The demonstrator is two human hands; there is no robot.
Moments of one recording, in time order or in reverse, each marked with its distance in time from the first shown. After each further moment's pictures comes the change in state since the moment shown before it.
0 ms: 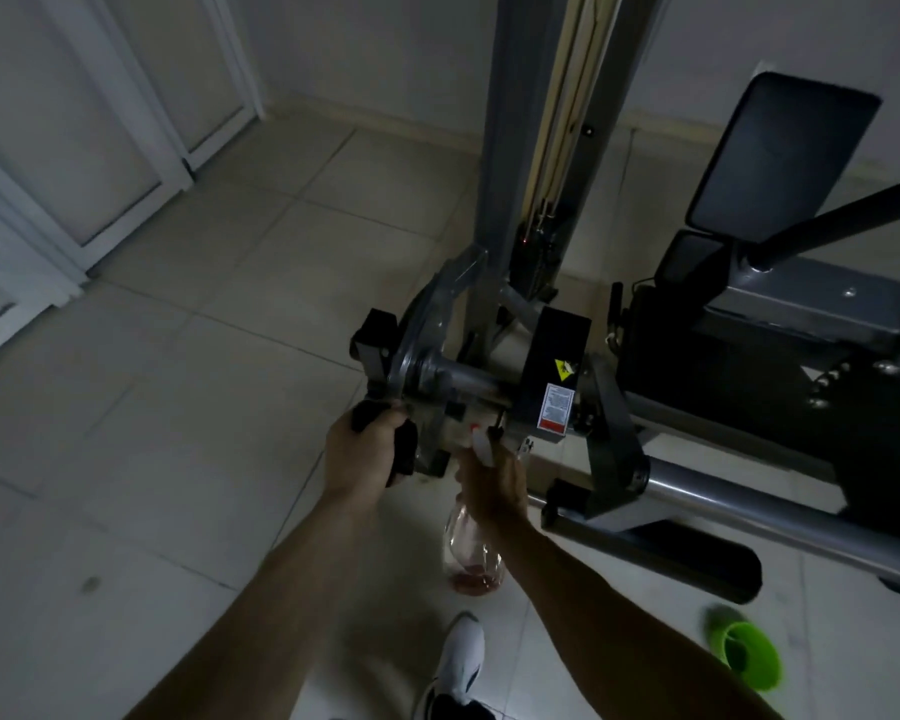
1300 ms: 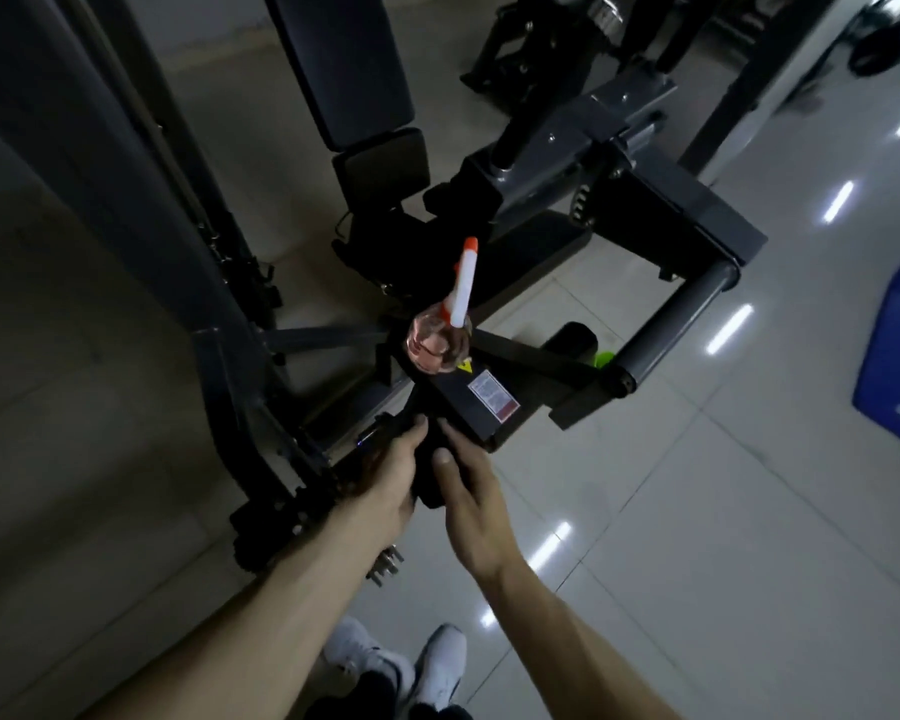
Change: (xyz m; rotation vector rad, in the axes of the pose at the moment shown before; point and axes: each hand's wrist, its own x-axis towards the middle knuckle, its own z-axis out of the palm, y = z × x) left_hand 0.186 0.044 0.117 0.628 -1.129 -0.444; right_hand 0.038 -0.127 0.079 0.469 0.802 0.026
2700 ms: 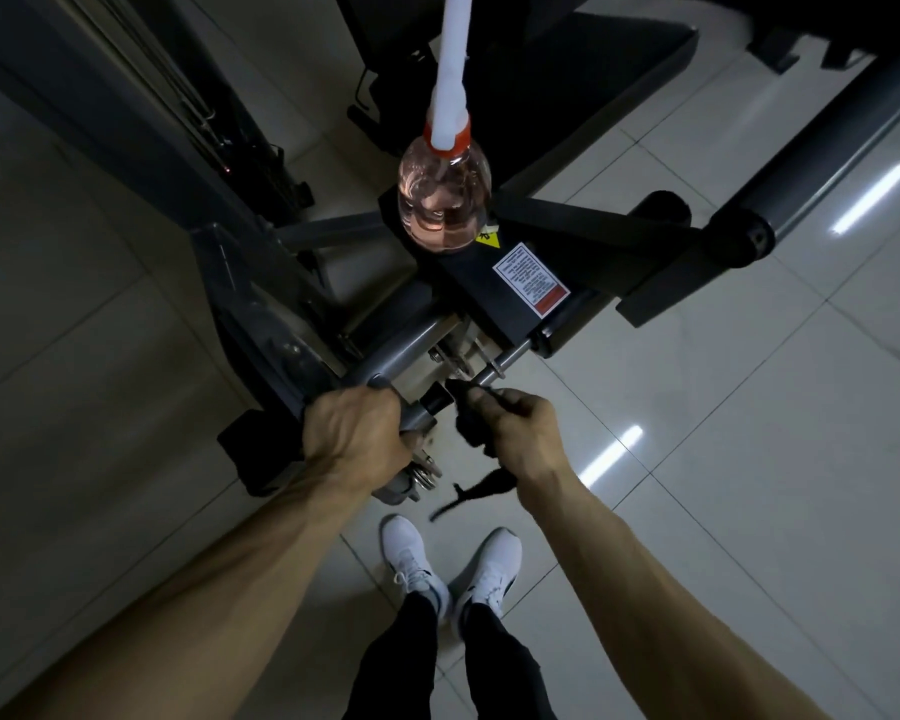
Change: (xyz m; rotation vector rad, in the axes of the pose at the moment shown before) left_hand 0.045 -0.049 -0.054 2.138 0.475 0.404; right_hand 0.037 0.113 -0.015 0.203 0.060 0.555
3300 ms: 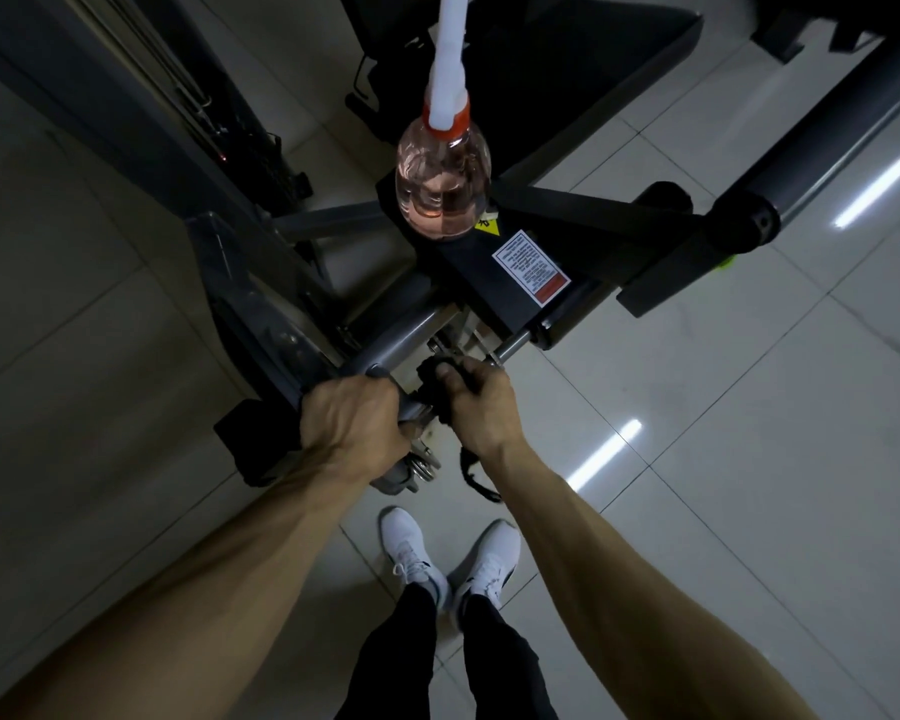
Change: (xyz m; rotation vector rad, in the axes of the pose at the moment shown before) left_hand -0.001 0.001 0.001 0.011 0.002 -0.007; right_hand 0.018 0.007 0.034 -0.233 -0.087 -0.222
